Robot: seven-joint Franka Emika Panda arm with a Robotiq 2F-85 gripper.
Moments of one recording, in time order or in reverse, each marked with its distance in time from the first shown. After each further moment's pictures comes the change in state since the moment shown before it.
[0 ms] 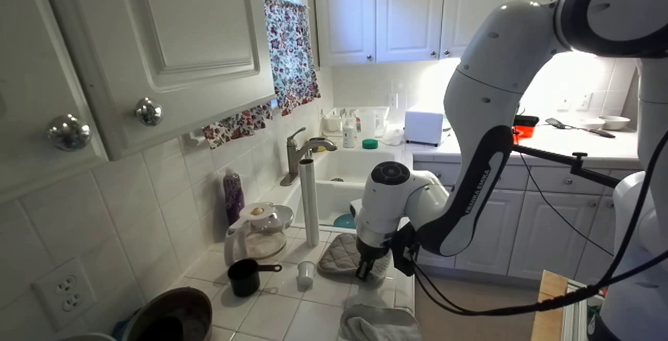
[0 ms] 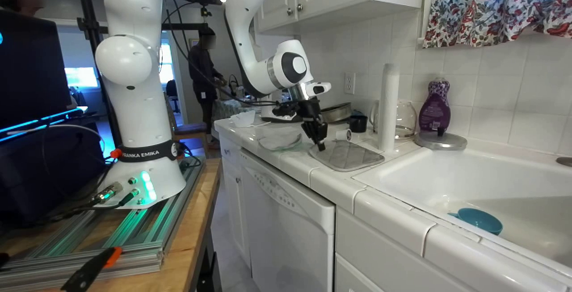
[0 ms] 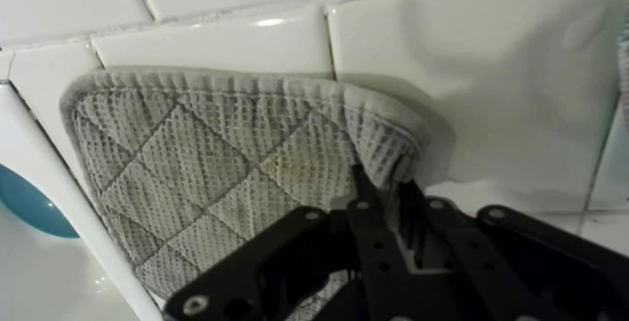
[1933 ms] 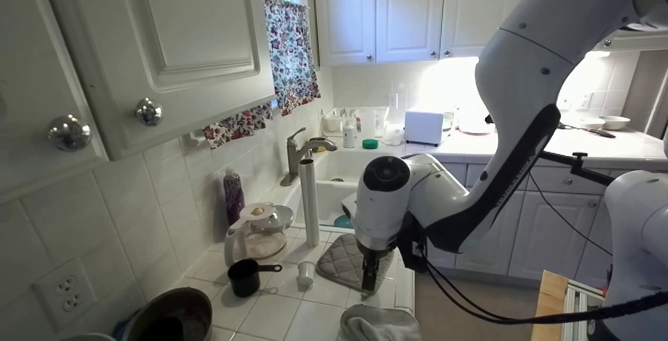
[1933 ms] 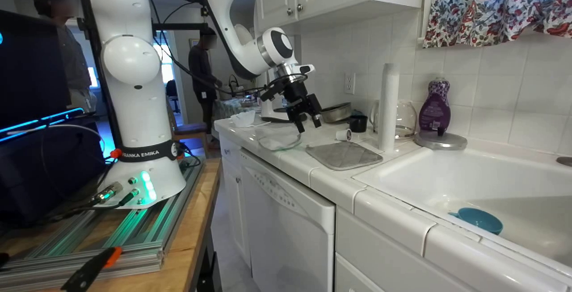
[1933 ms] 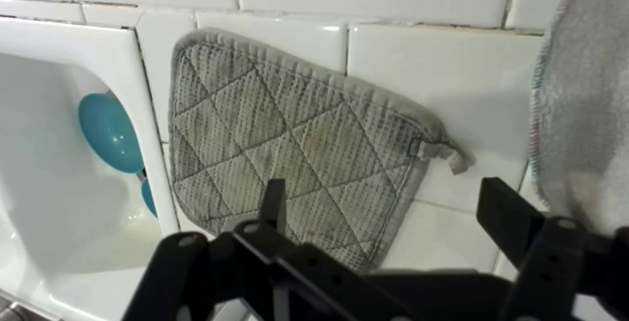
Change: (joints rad) arm 0.131 -0.188 0.043 -0.034 -0.097 -0.328 0.007
